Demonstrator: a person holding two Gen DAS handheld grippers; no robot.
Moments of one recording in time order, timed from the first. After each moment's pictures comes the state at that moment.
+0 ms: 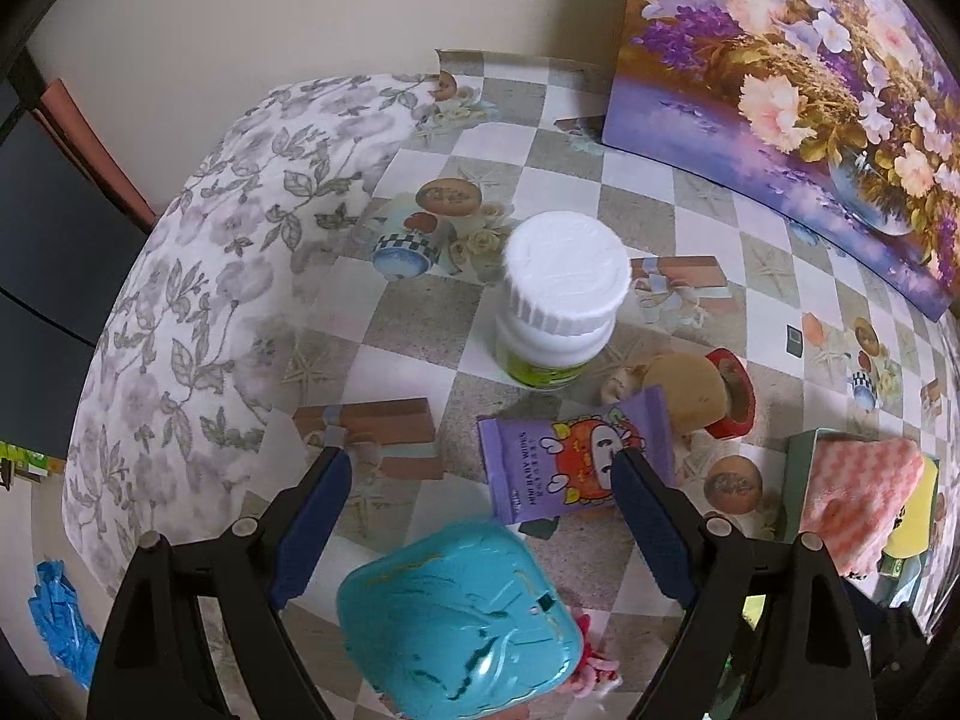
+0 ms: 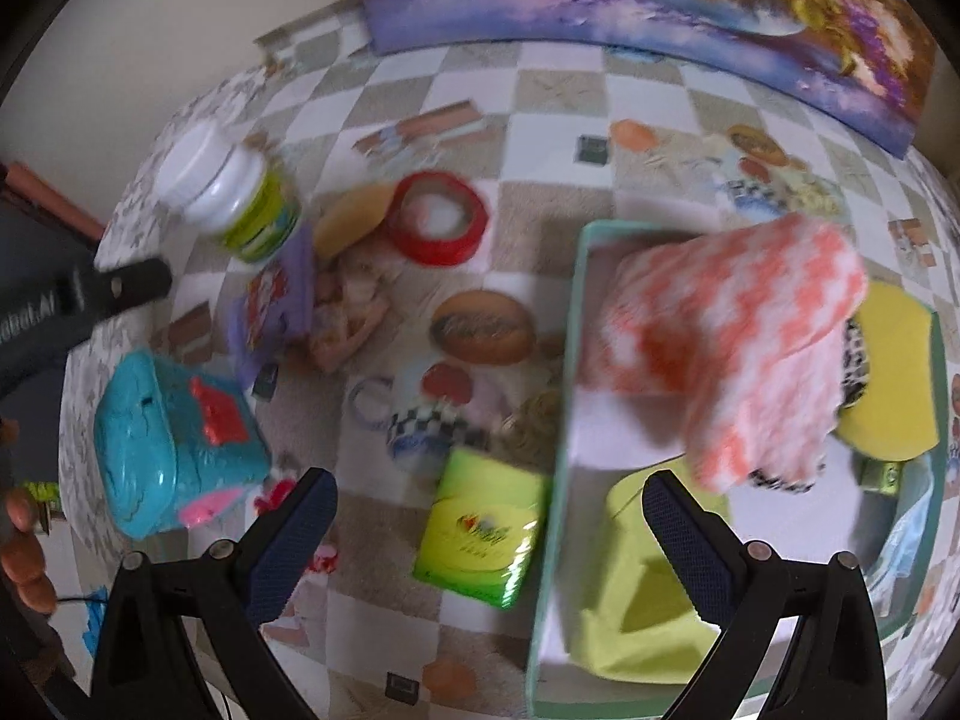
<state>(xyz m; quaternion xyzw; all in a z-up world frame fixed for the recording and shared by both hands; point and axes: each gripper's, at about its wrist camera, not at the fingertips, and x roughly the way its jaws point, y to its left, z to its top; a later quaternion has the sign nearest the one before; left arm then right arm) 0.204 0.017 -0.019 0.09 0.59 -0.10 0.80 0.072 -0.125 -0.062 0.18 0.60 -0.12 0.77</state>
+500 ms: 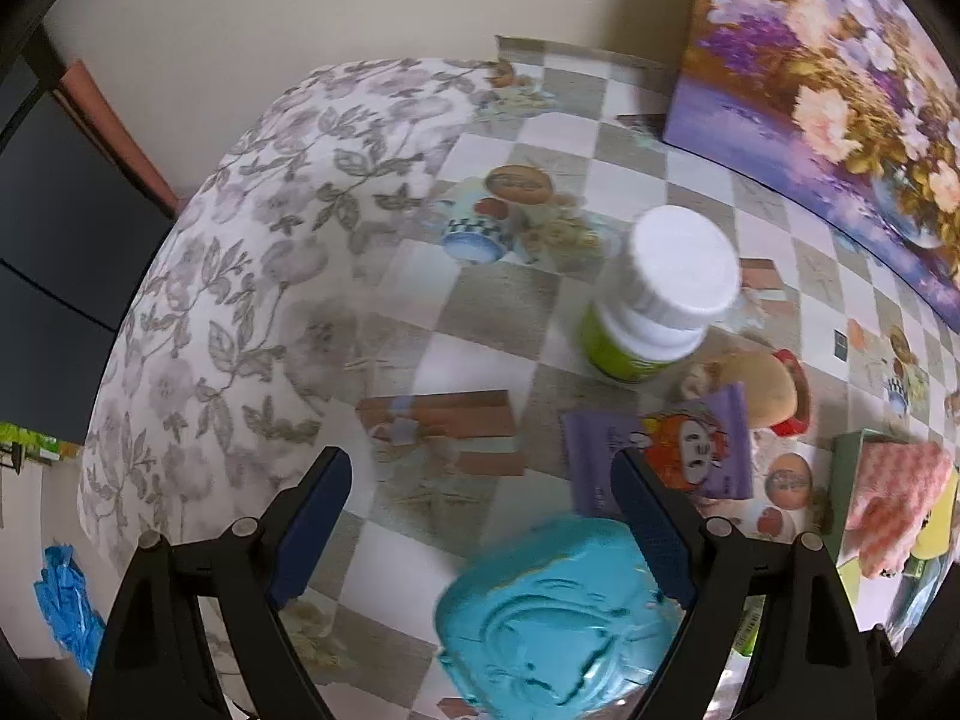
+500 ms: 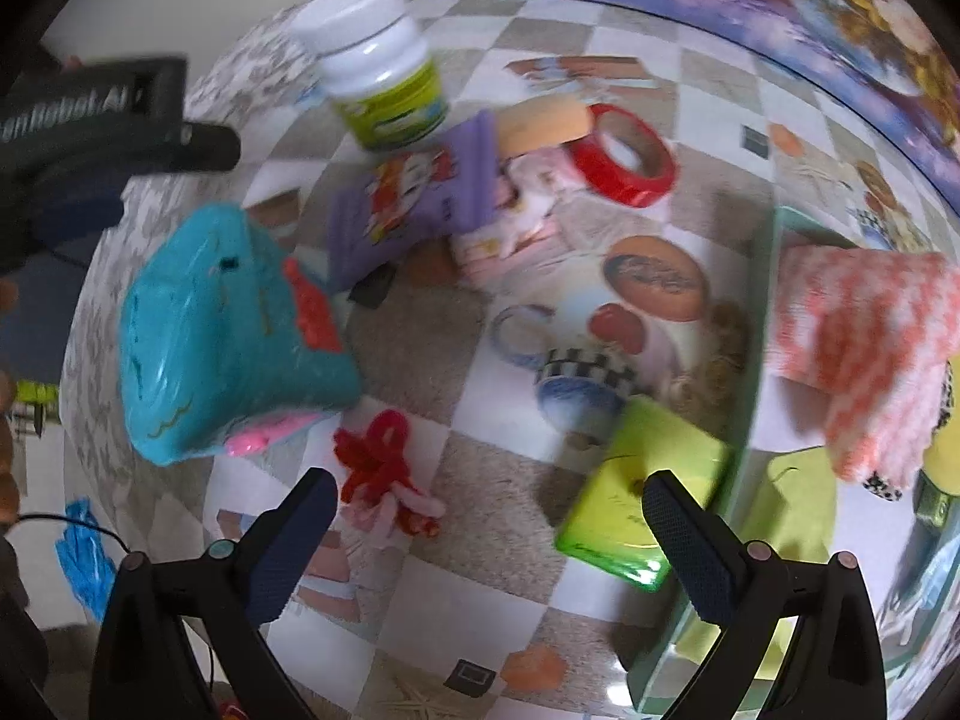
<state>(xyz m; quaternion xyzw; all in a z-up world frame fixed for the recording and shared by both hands) 0.217 0.054 -0.027 0.09 0.59 -0.07 0.80 0.083 -0.055 -0.083 0.12 0.62 -0.04 0.77</state>
